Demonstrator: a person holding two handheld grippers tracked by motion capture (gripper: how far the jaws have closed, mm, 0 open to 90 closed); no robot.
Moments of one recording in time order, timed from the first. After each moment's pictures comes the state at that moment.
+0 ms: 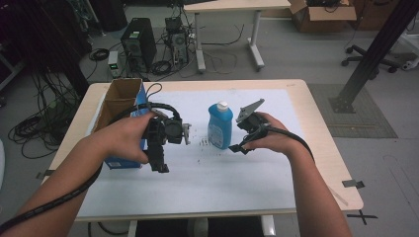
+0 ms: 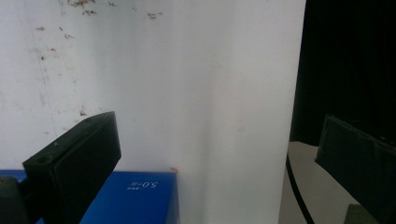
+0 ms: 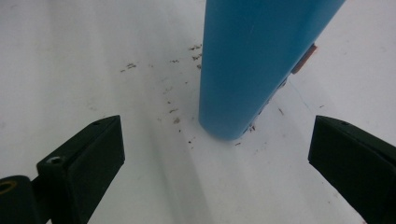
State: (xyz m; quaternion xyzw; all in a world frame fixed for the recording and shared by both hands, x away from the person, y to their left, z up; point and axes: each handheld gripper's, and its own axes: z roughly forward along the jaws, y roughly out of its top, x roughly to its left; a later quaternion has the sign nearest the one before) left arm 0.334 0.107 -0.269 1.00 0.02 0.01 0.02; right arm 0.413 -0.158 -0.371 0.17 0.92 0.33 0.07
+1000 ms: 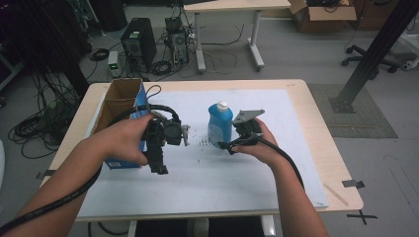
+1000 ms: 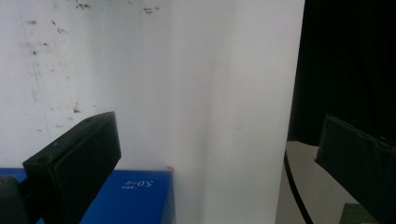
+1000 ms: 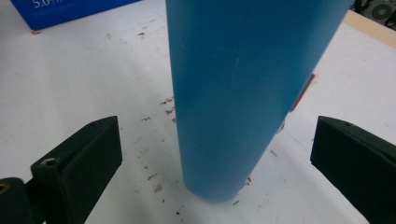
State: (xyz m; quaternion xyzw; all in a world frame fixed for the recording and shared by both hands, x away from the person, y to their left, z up) left arm 0.333 0.109 -0.272 1.00 0.02 0.00 0.01; right arm 0.408 -0.142 -0.402 0.25 0.86 0.43 0.13
